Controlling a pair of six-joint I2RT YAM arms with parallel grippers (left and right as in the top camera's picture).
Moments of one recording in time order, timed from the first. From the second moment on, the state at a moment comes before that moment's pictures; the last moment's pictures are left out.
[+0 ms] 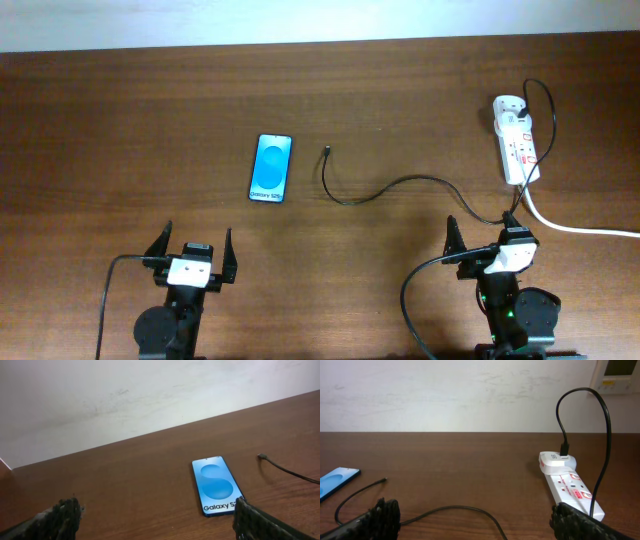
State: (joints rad) left arm -0.01 0.01 0.02 -0.07 0.08 0.24; right arm -0.05 0.01 0.01 -0.06 -0.11 0.03
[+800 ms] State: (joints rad) left arm -0.01 0.01 0.01 -0.06 0.12 0.24; right arm -0.05 0.01 0.01 -0.06 -0.11 0.03
